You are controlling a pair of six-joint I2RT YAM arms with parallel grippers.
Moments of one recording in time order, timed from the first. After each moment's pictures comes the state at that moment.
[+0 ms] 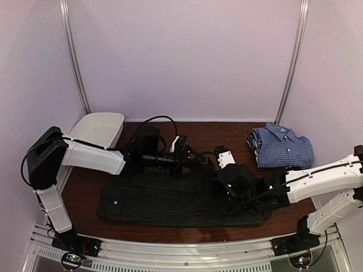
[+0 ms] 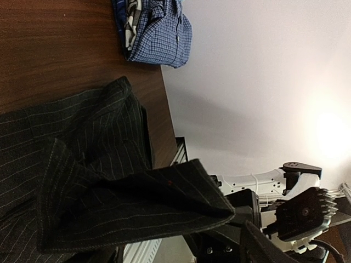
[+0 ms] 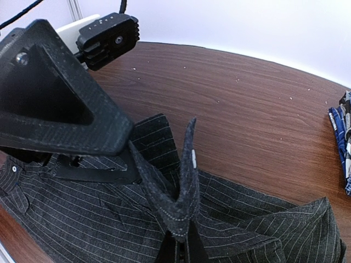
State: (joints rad) left arm -0.87 1.80 1.05 0.50 0.66 -1.20; right arm 1.25 1.35 0.79 -0.07 0.73 0.55
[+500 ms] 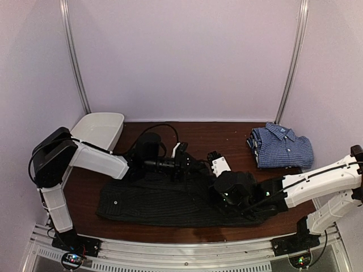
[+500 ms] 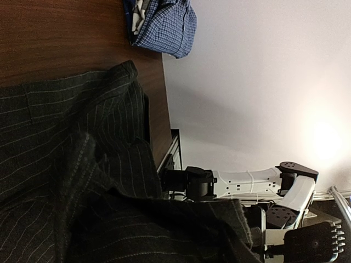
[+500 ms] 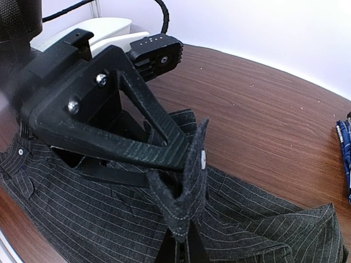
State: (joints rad) left arm -0.87 1.87 1.00 0.64 0.70 -1.31; right arm 1.31 1.38 0.79 -0.02 0.75 0.49
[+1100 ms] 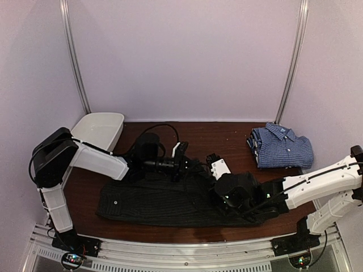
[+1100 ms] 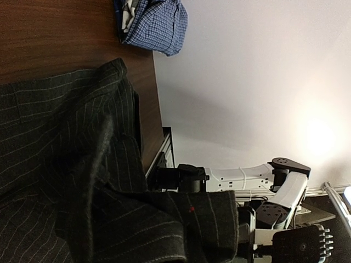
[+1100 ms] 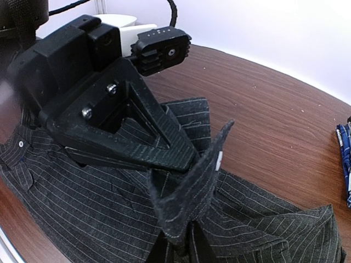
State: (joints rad) left arm -0.87 1.87 0.98 0.71 0.72 -1.35; right arm 1.33 1.38 0.78 -0.02 0.76 0.47
